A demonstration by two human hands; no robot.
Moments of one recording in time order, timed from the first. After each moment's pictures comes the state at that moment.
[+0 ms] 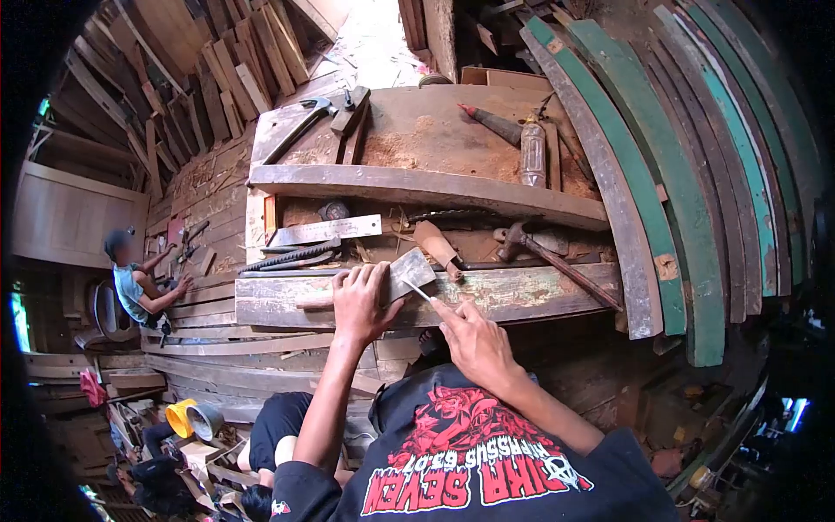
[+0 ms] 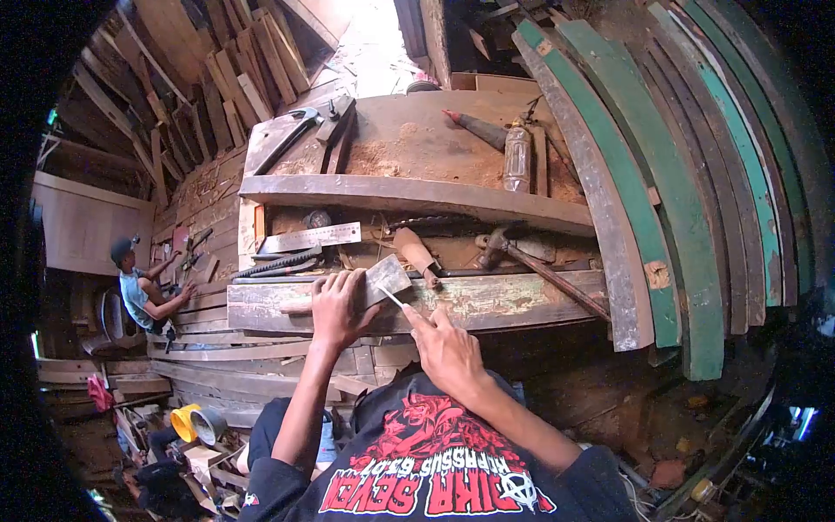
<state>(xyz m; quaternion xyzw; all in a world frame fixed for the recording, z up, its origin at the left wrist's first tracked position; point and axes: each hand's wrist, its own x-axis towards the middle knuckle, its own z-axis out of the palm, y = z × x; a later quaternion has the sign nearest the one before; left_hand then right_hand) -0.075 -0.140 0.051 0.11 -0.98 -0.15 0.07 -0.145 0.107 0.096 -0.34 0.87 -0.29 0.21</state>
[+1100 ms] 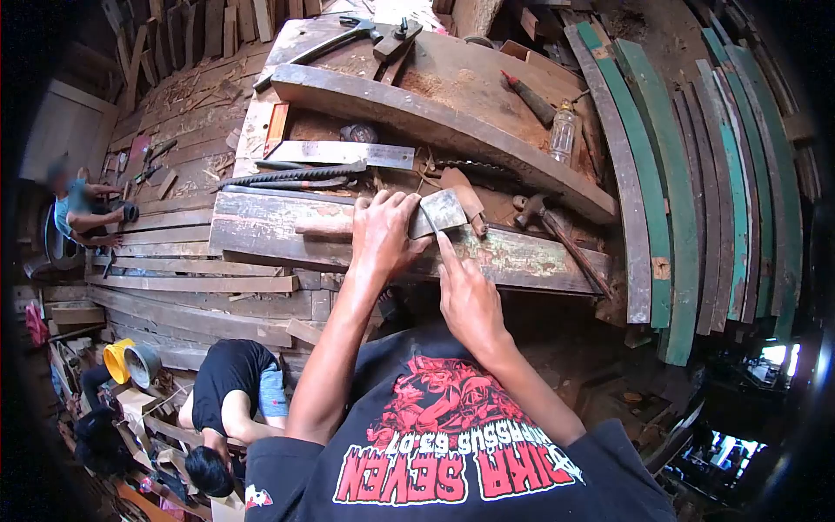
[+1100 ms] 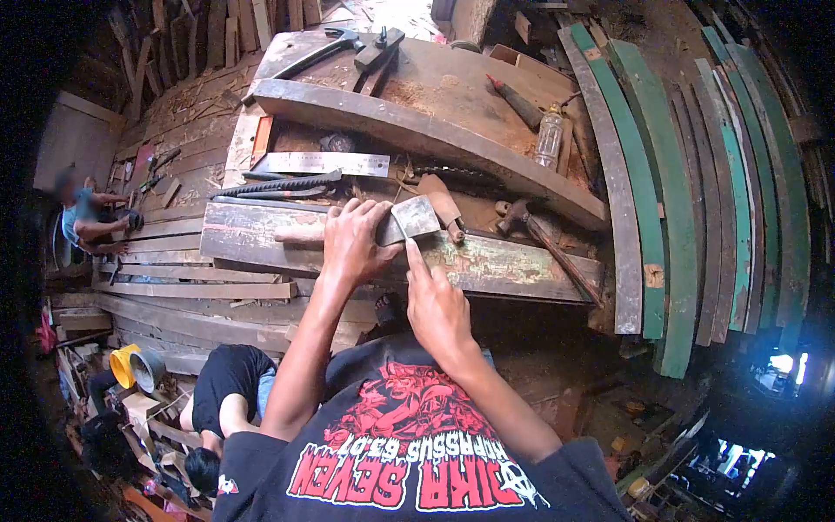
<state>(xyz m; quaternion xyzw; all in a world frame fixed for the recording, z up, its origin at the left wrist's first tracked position) -0.079 -0.150 0.038 0.14 -0.95 -0.23 0.13 -0.102 0.046 0.084 -0.34 0.91 -0.20 0.13</state>
